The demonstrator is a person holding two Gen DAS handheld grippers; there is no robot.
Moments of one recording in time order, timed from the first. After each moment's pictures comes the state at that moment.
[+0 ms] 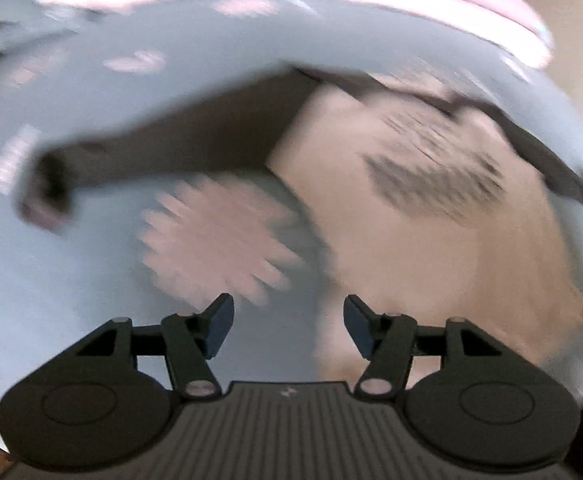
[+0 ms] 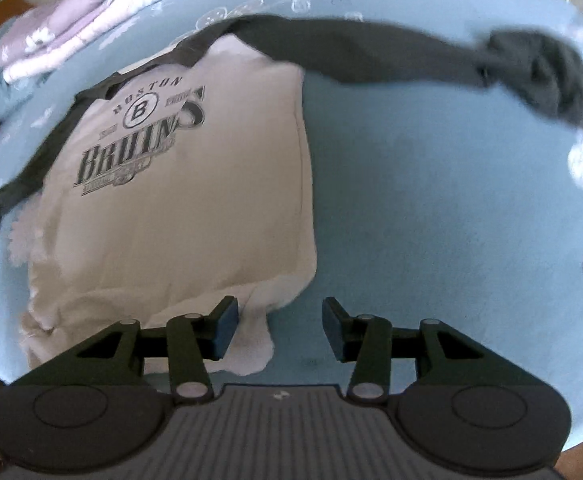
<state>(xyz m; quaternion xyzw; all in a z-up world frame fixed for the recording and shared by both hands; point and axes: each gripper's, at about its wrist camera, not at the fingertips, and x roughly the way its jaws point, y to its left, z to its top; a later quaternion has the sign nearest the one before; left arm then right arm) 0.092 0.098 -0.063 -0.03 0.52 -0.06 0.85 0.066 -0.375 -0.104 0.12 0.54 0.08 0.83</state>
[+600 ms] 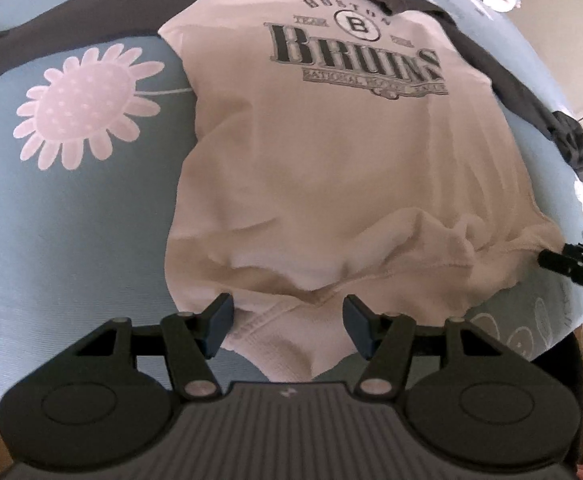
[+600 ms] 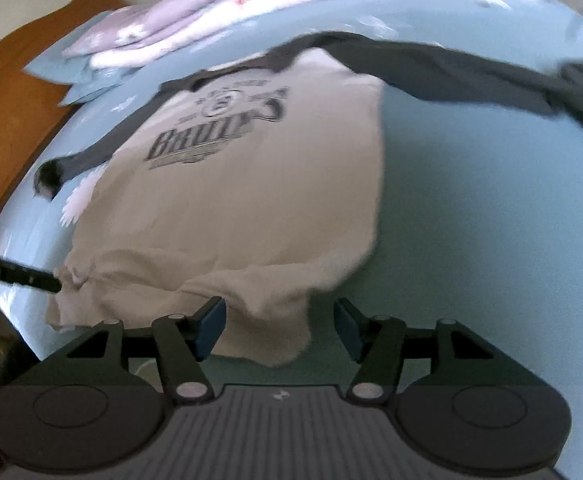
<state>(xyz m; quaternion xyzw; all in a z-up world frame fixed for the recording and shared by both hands) 0.053 0.029 -0.129 -0.07 0.59 -0.11 0.80 0.037 -0.352 -0.128 0.07 0.45 0.21 0.86</state>
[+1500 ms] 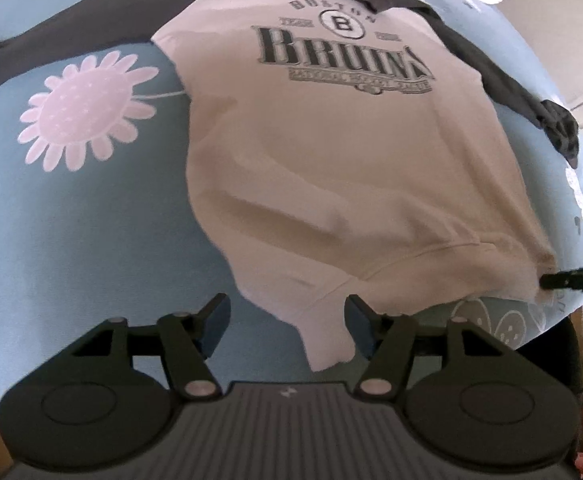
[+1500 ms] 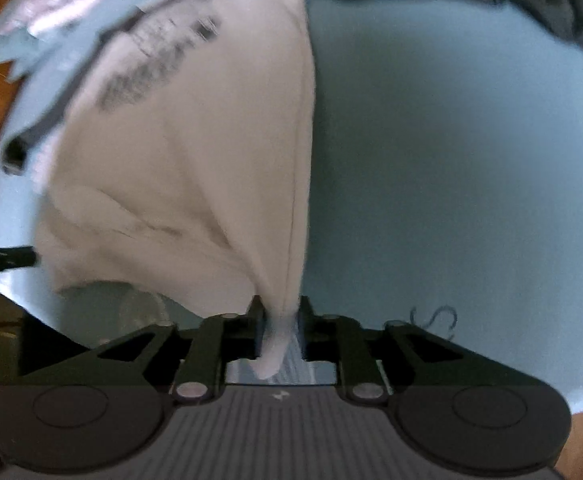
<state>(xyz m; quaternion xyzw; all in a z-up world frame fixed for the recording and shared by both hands) 0.044 0.026 -0.115 -0.07 0.59 -0.11 0.79 0.032 -0.395 -0.127 0.10 0.62 0.12 0.77</state>
